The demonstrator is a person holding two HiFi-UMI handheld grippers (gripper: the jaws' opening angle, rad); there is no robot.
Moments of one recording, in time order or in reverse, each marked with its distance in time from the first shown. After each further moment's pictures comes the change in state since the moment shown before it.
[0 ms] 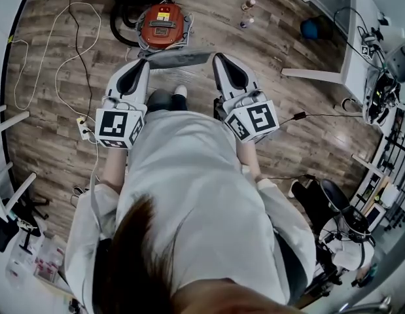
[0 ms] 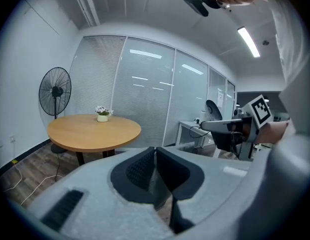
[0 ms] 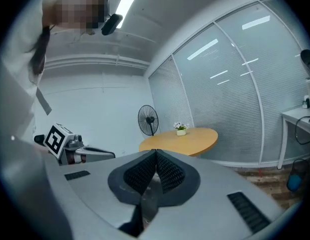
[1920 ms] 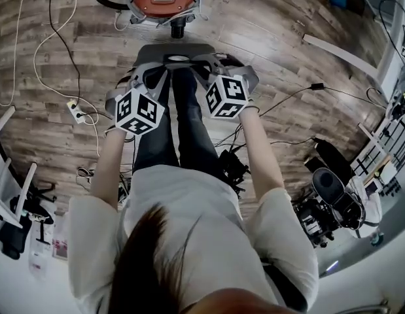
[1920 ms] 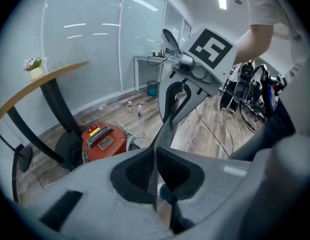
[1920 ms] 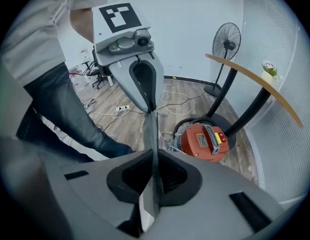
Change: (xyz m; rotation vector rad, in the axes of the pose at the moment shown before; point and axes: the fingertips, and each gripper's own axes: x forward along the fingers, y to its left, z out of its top) left arm 0.084 0.029 -0.316 0.404 0.664 -0.500; right arm 0.102 0.021 -0.370 -0.668 0.902 0.562
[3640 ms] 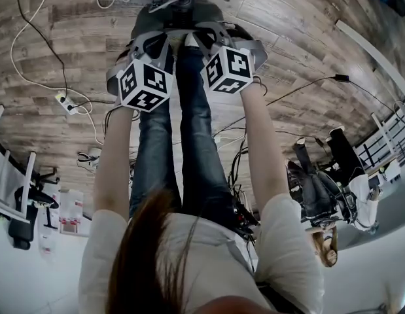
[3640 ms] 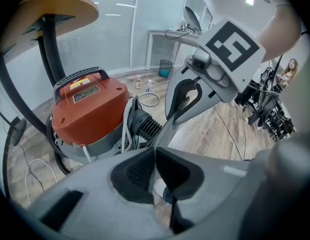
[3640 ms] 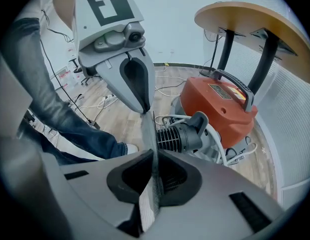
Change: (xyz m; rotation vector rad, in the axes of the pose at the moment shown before) left arm 0.197 0.051 -0.116 -0.161 0.137 0.019; right arm 0.196 -0.037 -0.120 0.109 0.046 -0.005
